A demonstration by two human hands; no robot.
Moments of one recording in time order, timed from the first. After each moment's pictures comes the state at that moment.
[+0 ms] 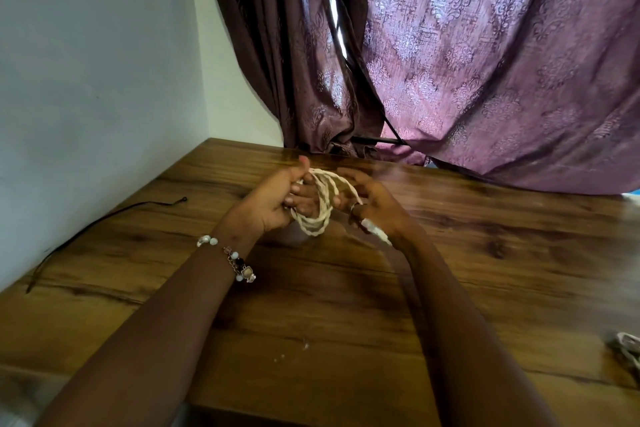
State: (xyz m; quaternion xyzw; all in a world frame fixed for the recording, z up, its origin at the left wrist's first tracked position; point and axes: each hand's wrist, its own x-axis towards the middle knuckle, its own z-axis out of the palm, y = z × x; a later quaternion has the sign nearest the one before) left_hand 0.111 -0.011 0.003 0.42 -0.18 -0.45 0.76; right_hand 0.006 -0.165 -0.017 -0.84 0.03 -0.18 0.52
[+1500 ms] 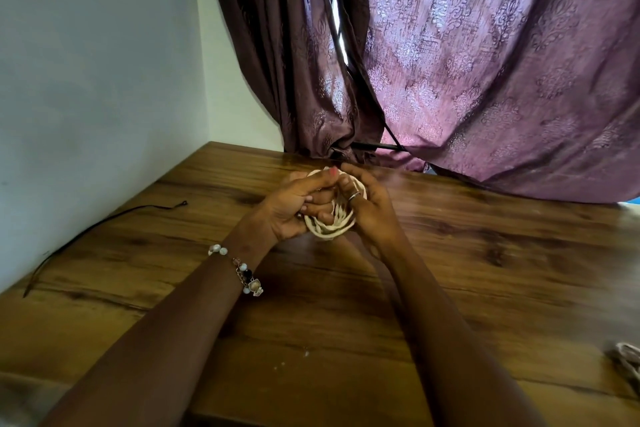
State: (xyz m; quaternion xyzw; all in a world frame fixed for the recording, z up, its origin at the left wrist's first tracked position) left_hand 0.091 -0.019 0.004 0.38 -0.31 -0.44 0.75; right_hand 0.015 -0.131 -0.016 -0.62 0.05 -0.30 0.72
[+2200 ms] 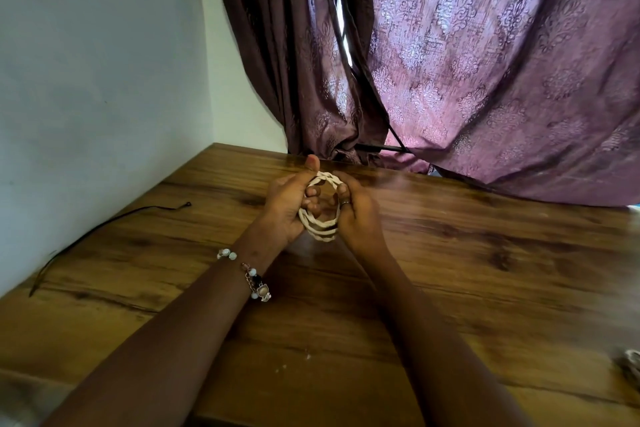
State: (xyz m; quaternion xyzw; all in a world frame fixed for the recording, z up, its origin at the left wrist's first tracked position) left_hand 0.090 -0.026 0.004 0.42 -0.11 -0.26 0.86; right_hand 0.030 -0.124 -0.035 -0.81 0.02 -0.43 0.39
